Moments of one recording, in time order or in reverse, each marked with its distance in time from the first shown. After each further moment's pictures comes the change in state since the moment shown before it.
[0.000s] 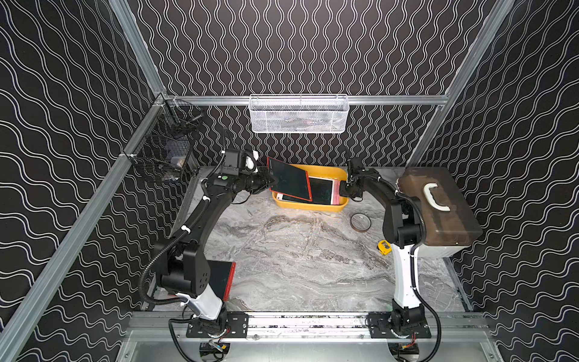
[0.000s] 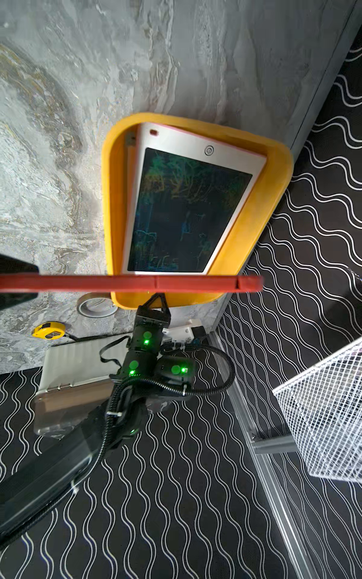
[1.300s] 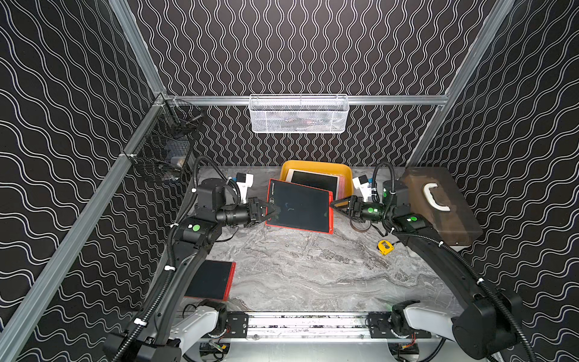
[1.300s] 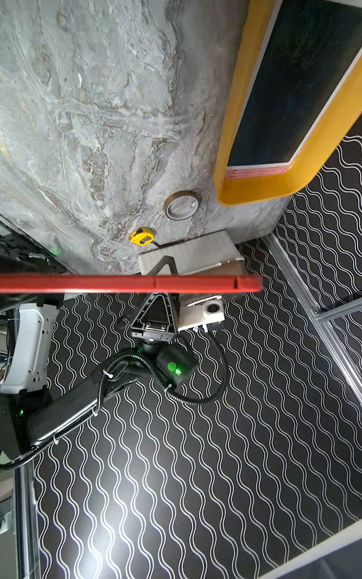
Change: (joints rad) left arm -0.047 -0.591 -0.403 0.061 0.330 -0.166; right arm 0.096 -1.121 -1.006 0.546 -0.871 0.384
